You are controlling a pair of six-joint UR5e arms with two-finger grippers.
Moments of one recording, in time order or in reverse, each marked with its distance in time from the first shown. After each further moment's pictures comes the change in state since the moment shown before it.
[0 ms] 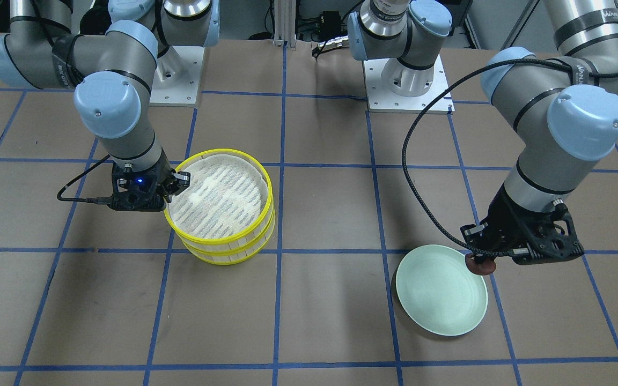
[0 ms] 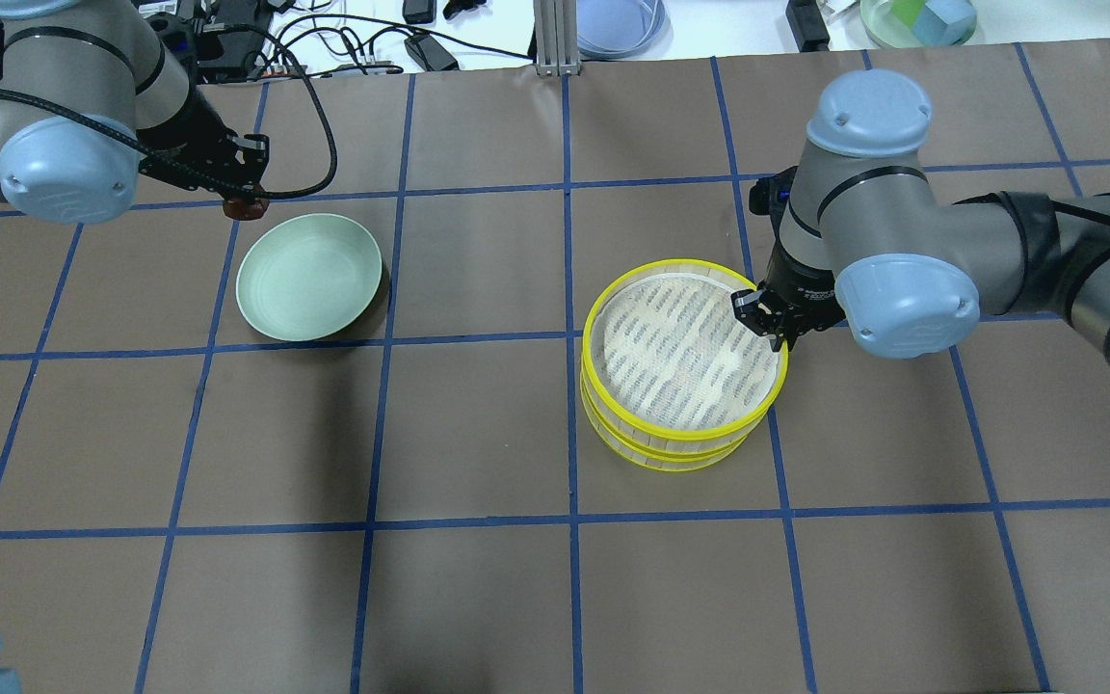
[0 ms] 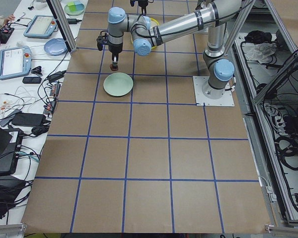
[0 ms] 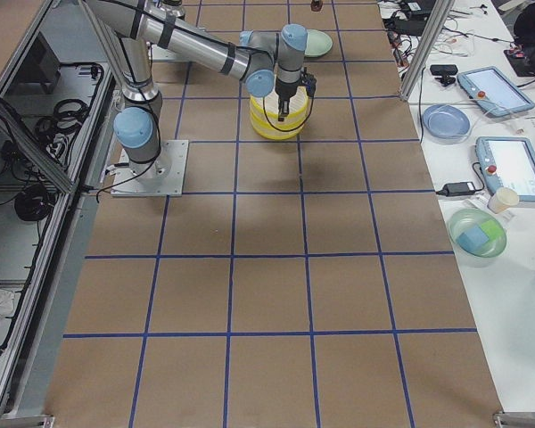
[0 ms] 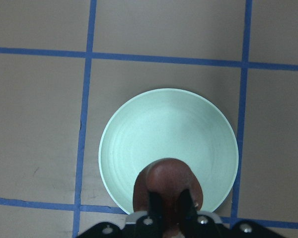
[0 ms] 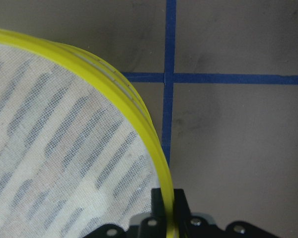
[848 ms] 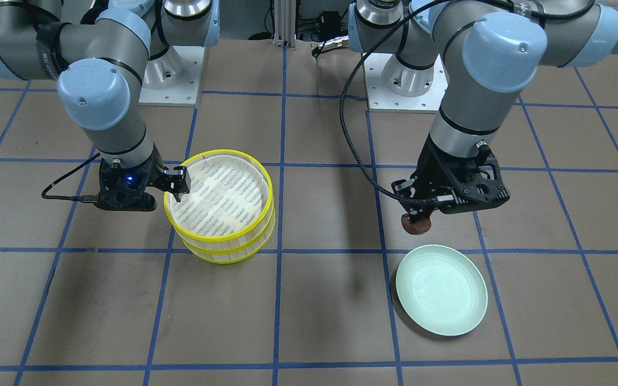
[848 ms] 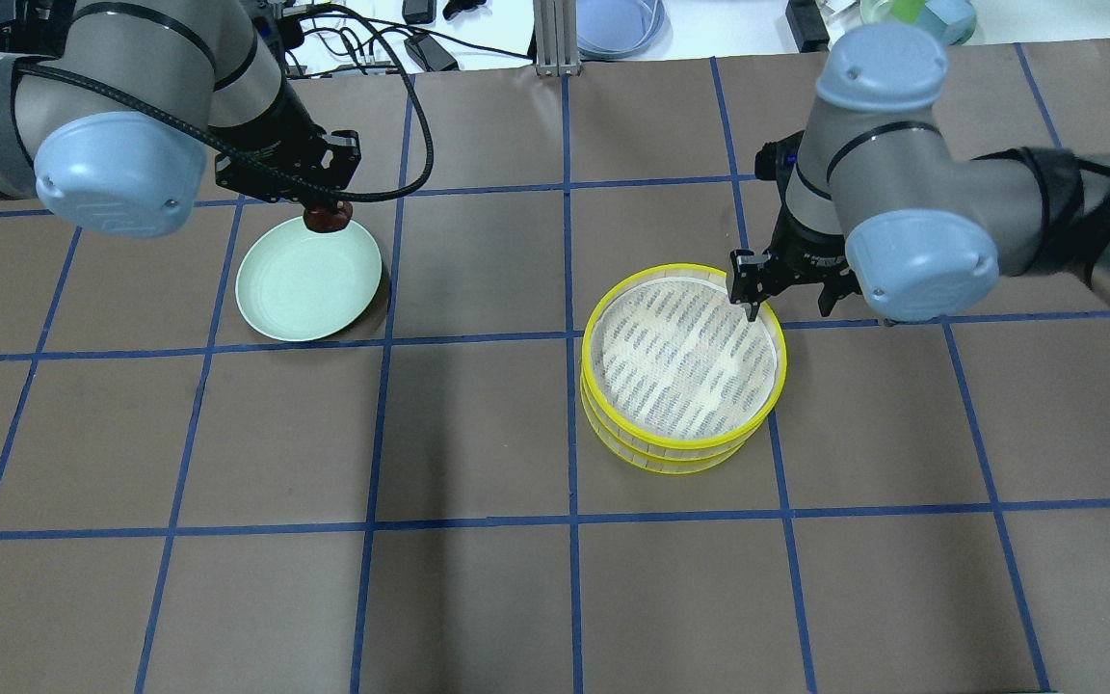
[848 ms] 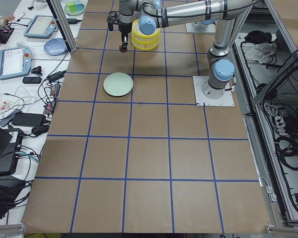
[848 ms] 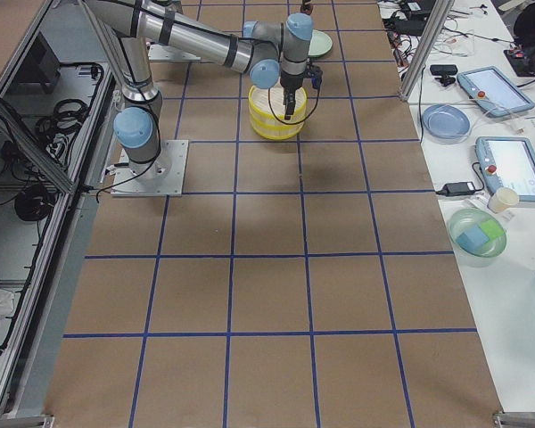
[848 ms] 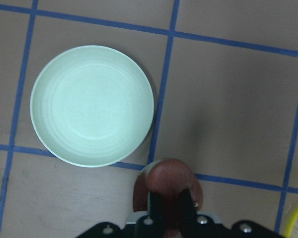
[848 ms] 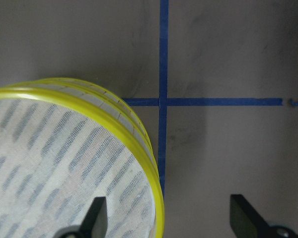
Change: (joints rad) left arm -0.209 0.099 0.000 -0.127 -0.011 -0.308; right arm -0.002 -0.008 -0.154 0.118 0.000 0.013
